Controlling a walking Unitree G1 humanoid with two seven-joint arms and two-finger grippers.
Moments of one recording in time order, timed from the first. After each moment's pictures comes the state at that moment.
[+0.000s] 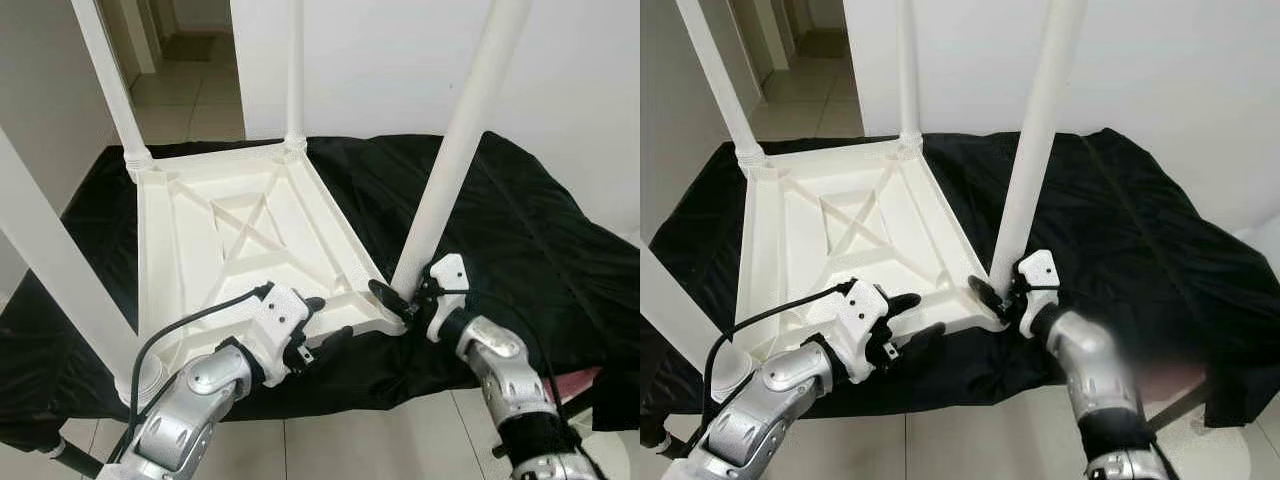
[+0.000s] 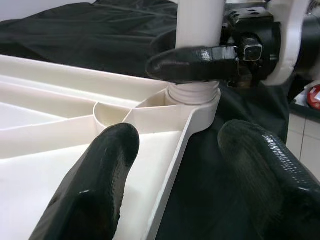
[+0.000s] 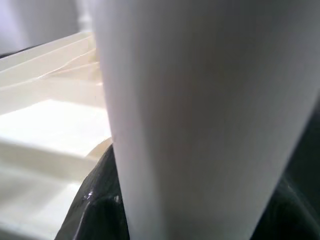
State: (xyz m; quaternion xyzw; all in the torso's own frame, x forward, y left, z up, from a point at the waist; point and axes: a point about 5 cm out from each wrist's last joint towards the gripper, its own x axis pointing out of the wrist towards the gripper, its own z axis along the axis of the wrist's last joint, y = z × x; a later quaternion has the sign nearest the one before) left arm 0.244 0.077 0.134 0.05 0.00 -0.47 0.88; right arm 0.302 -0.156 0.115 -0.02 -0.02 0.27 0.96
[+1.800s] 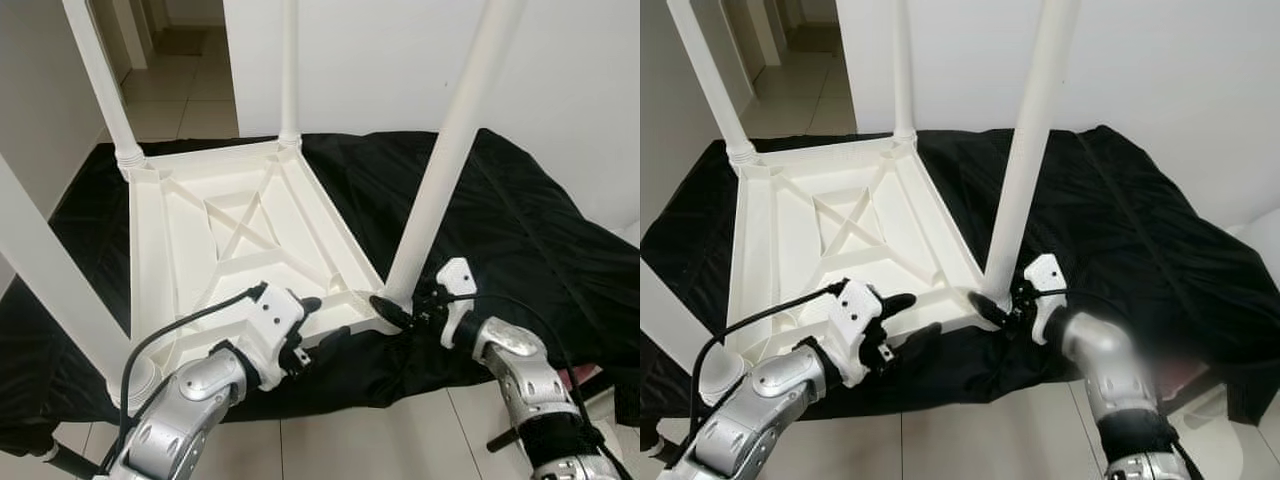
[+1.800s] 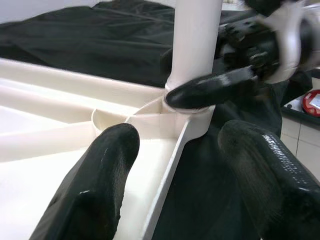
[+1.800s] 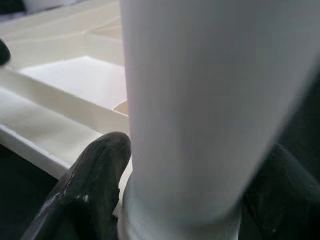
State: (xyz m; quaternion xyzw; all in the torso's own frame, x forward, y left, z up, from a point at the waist) left arm 0.240 0.079 0.146 0.05 0.00 -0.47 0.88; right arm 0.315 -0.173 0.125 -0.11 0.02 0.41 0.91
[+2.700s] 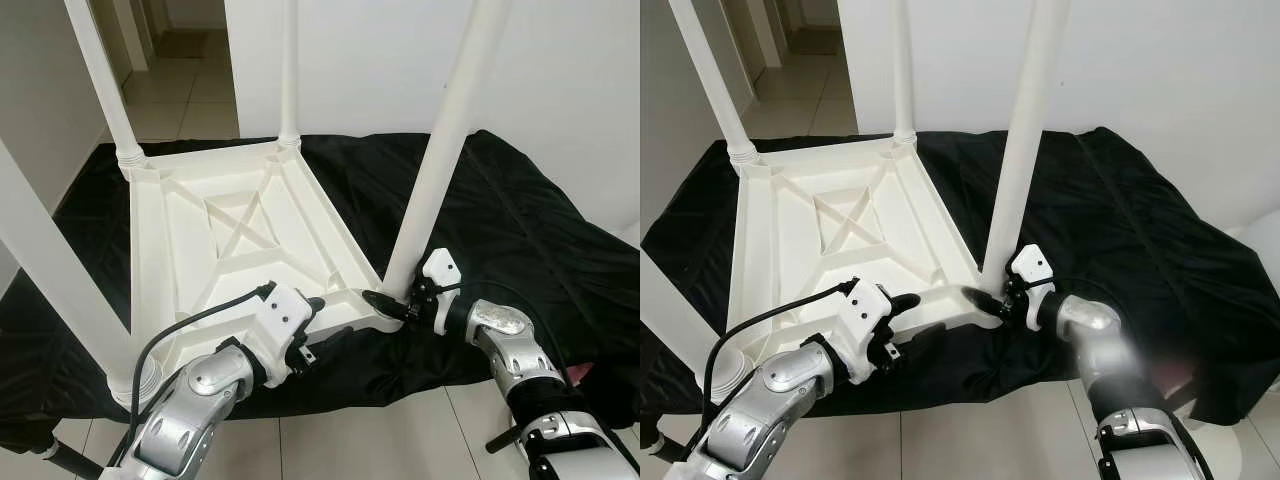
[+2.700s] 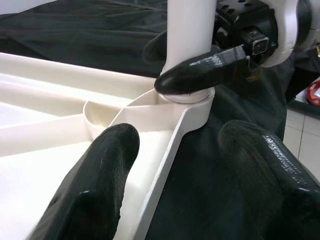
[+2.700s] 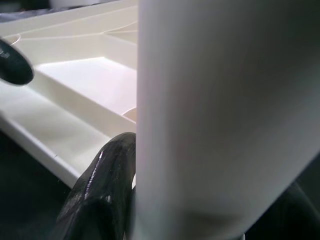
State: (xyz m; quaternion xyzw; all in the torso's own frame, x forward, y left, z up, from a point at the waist) left arm 0.244 0.074 0.136 0.07 0.02 -0.46 0.88; right arm 0.322 -0.172 0.121 -0.11 0.00 0.43 0.90
